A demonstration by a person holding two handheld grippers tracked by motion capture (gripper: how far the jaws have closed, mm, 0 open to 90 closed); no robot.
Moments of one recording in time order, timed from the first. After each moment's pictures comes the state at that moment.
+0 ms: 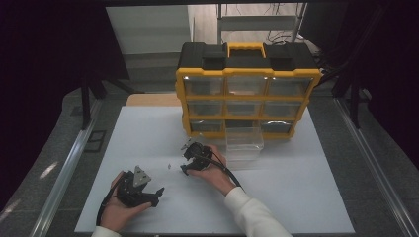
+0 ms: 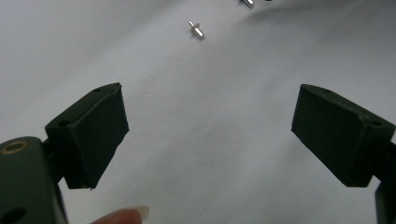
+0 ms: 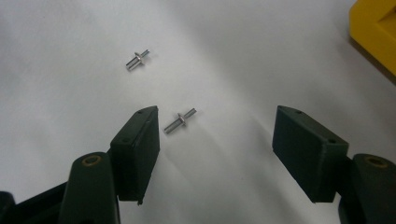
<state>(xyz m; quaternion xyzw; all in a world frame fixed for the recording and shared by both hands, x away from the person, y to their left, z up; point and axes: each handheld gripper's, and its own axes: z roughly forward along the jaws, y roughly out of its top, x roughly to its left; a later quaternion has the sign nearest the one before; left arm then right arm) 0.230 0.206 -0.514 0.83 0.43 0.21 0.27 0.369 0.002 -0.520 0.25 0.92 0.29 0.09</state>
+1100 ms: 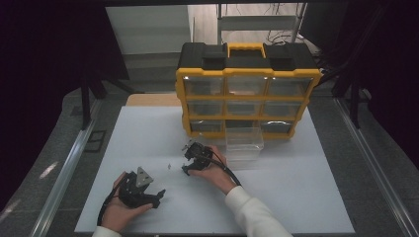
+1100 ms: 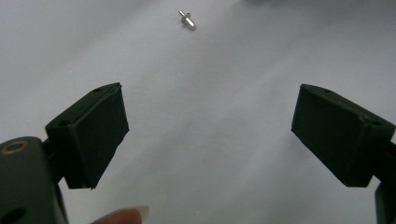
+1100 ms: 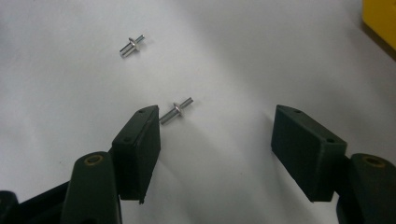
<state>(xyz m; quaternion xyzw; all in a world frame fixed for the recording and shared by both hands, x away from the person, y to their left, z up) 0.231 0.202 -0.517 0.84 0.43 0.20 0.26 0.373 0.000 -0.525 0.25 0.92 0.28 0.08</state>
